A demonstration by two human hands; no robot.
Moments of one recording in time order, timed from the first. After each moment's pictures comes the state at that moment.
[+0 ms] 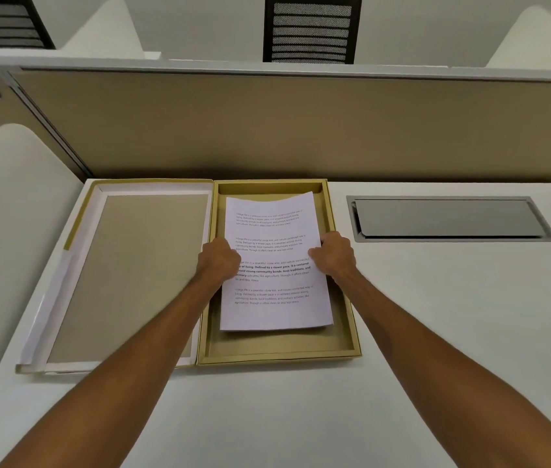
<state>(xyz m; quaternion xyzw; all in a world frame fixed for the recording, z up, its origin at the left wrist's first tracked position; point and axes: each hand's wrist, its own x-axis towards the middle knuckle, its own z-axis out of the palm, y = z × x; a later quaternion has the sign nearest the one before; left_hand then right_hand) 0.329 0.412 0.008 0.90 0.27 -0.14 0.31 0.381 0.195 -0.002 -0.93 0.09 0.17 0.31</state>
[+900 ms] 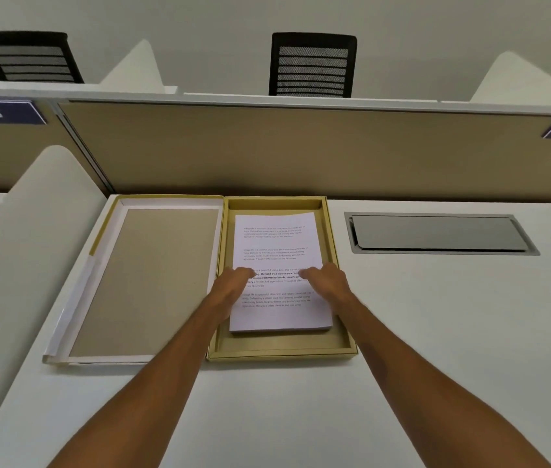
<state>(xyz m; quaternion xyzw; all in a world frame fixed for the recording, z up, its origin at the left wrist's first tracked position) 0.272 0.399 0.028 0.69 0.33 -0.20 0.61 0.331 0.197 0.001 -0.86 0.13 0.22 0.44</state>
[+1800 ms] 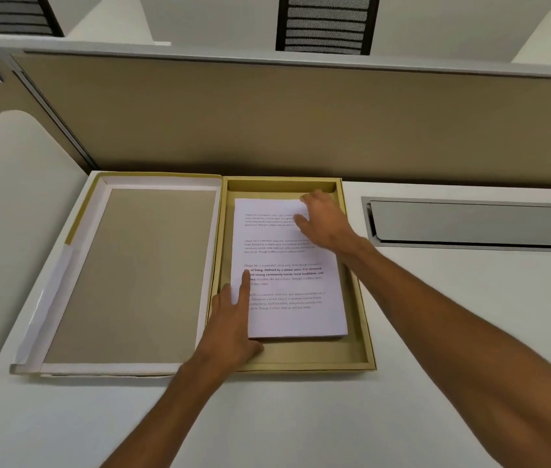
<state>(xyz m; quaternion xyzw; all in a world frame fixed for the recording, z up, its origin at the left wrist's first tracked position) 0.220 0.388 -0.019 0.94 0.11 -0.17 0.27 0.437 0.230 0.012 -0.96 -0.21 0.07 0.19</state>
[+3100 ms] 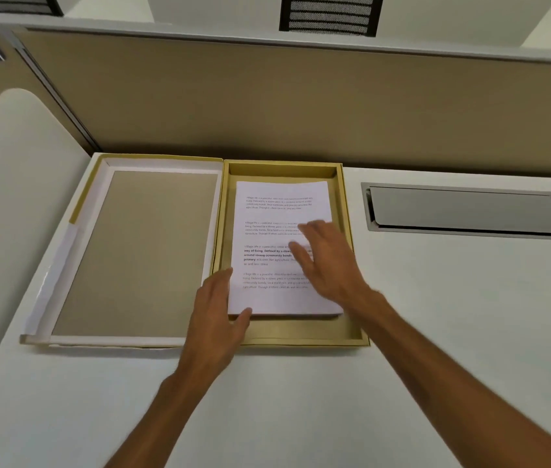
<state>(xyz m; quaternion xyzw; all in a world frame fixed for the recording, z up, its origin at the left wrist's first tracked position) 0.177 0.387 0.005 0.91 0.19 0.00 0.37 0.318 0.206 0.023 -0.95 -0.24 0.03 0.21</state>
